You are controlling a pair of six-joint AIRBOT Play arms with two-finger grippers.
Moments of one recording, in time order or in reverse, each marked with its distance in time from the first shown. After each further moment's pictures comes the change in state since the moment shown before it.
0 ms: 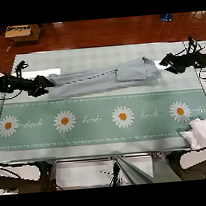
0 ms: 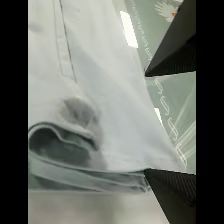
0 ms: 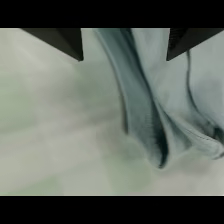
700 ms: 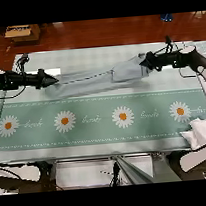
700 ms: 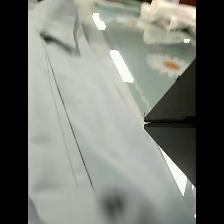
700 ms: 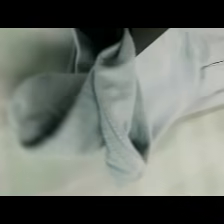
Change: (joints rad) left arm -0.033 0.002 0.000 -0.284 -0.070 0.188; right arm 0.167 -0.037 0.023 0.242 0.003 -0.151
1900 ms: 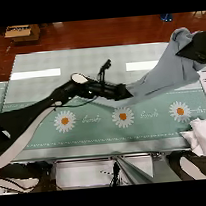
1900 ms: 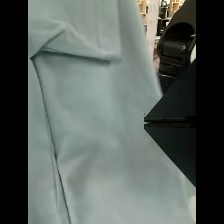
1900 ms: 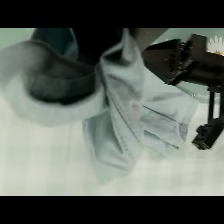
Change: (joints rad) left arm -0.900 -0.021 0.000 -0.360 0.362 -0.046; right arm 0.001 0.818 0.006 -0.430 0.524 0.362
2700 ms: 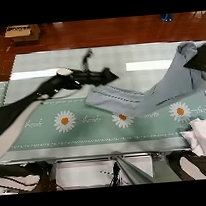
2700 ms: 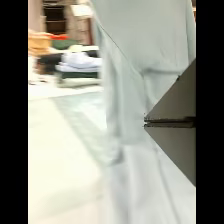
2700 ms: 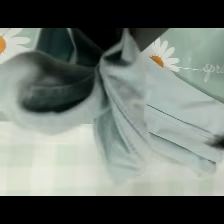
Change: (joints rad) left arm 0.270 0.078 -0.002 -0.063 0.027 0.068; right arm 0.027 0.001 0.000 -0.172 0.106 0.006
